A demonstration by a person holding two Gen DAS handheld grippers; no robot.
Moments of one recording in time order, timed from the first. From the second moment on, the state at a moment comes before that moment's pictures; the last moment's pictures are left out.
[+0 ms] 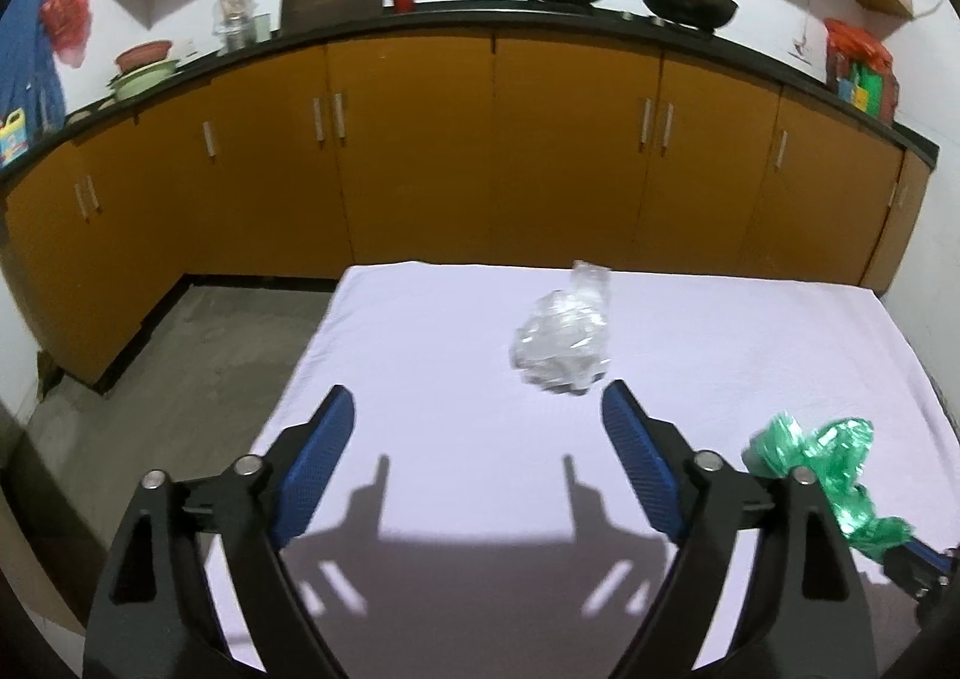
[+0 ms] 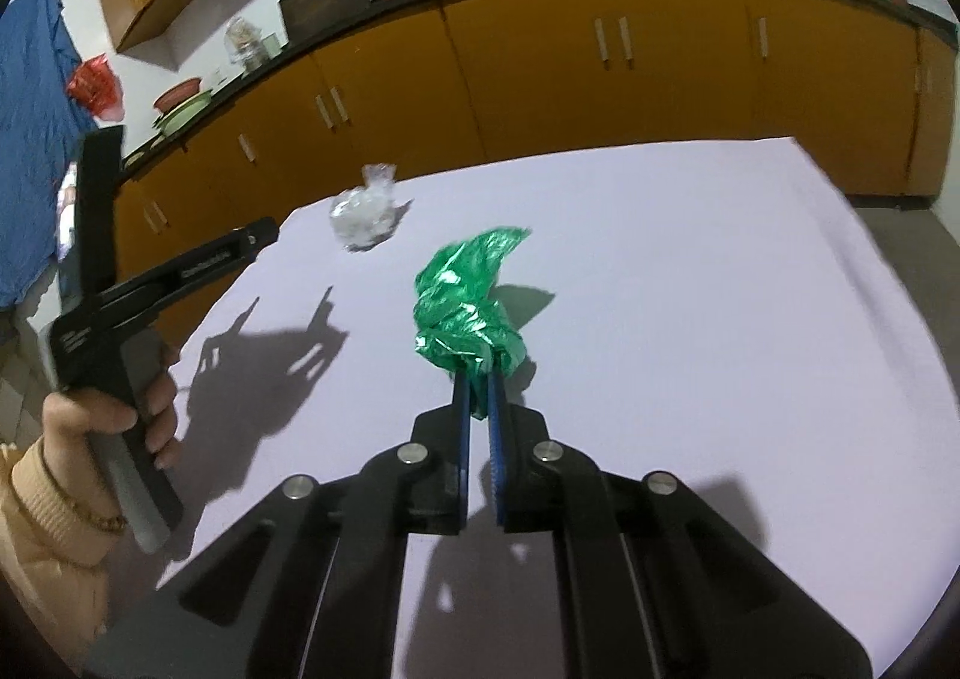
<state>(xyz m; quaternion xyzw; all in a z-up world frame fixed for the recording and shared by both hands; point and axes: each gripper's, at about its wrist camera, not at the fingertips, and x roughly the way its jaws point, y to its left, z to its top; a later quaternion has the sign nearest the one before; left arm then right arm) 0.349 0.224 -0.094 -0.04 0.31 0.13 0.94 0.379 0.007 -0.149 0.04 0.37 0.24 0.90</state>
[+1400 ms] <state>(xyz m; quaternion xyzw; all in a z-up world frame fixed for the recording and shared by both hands) 0.324 0.102 -0.079 -0.01 0.35 0.02 0.94 0.315 -0.162 -0.103 0.10 0.33 0.13 0.93</state>
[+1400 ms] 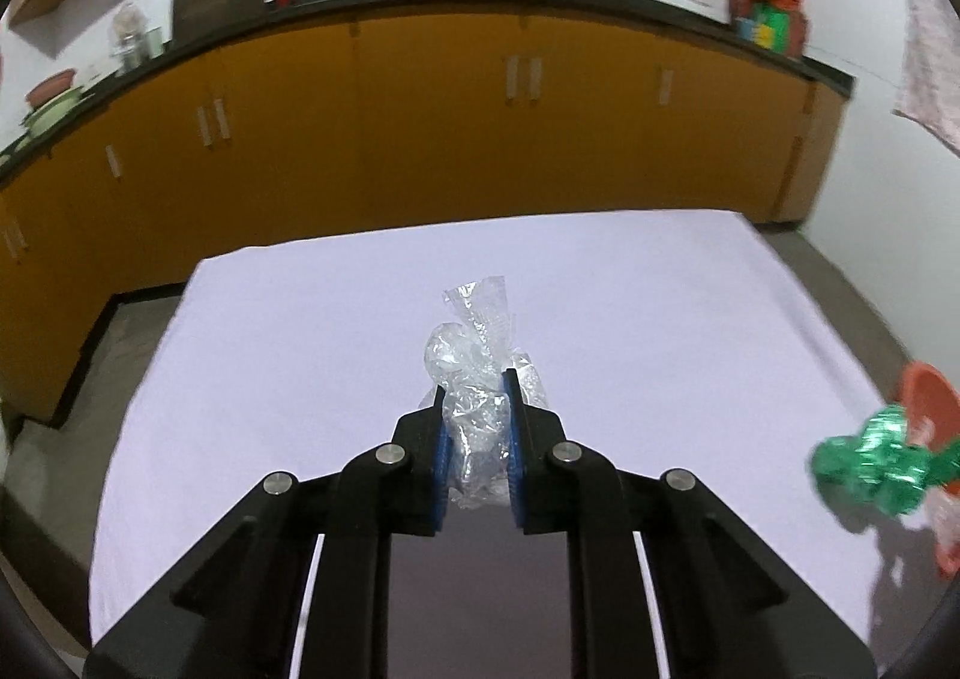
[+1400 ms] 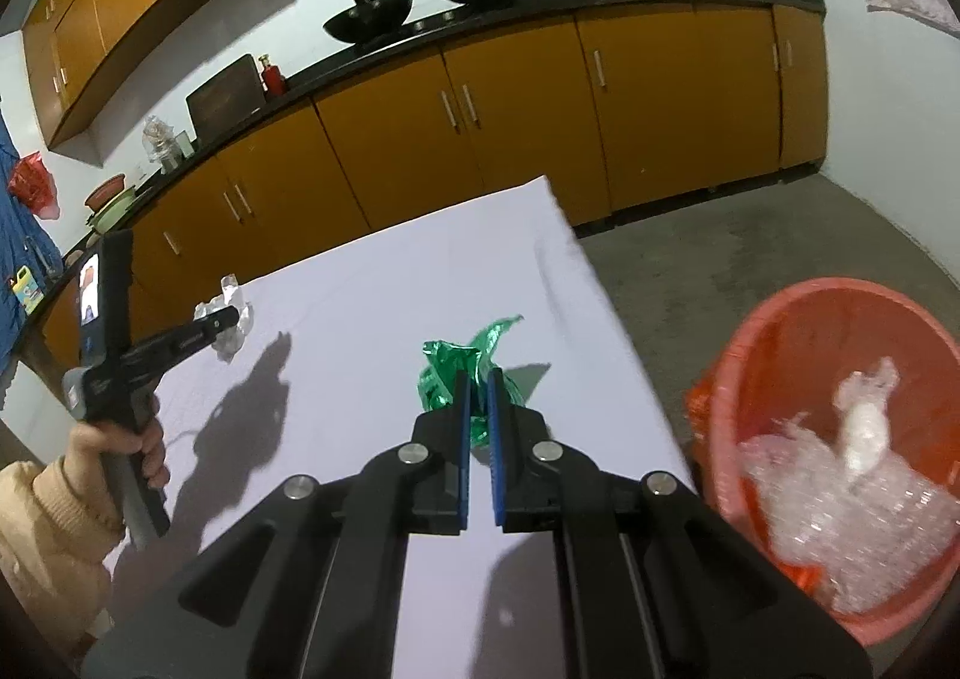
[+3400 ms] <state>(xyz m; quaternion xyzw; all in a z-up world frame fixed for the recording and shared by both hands) 0.234 -0.024 -0.031 0.00 0.32 -0.13 0.94 0.231 -0.249 -0.079 0.10 0.31 0.07 0.94</state>
